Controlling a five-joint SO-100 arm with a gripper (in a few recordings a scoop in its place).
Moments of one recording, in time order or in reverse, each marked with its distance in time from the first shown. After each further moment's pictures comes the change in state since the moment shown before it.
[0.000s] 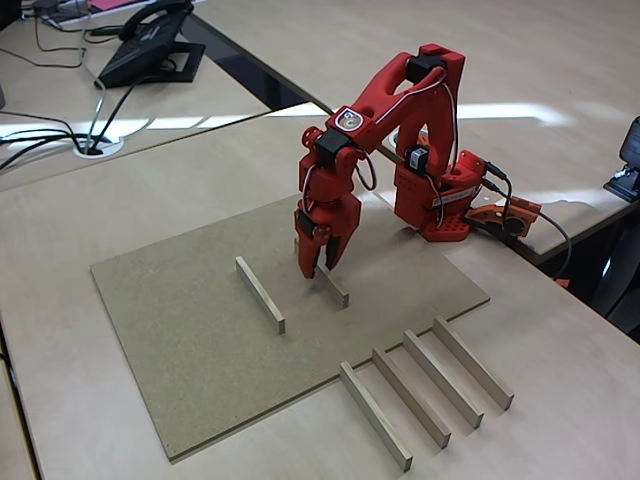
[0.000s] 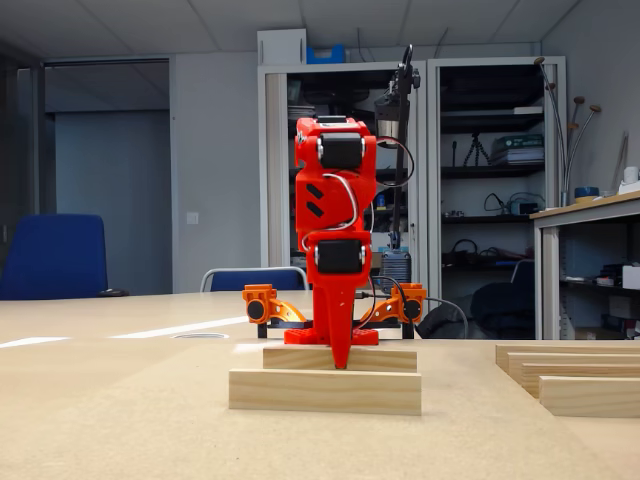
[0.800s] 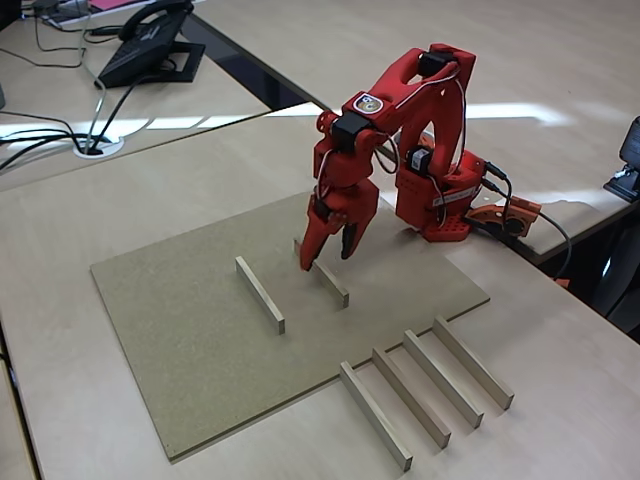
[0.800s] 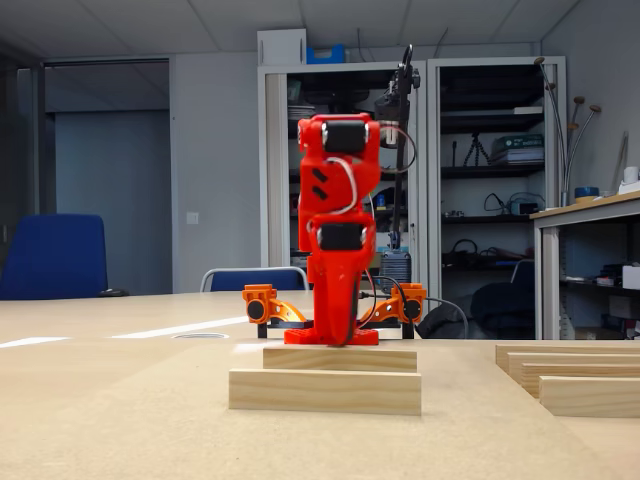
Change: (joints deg) arm -4.7 9.1 0.0 9.8 7.5
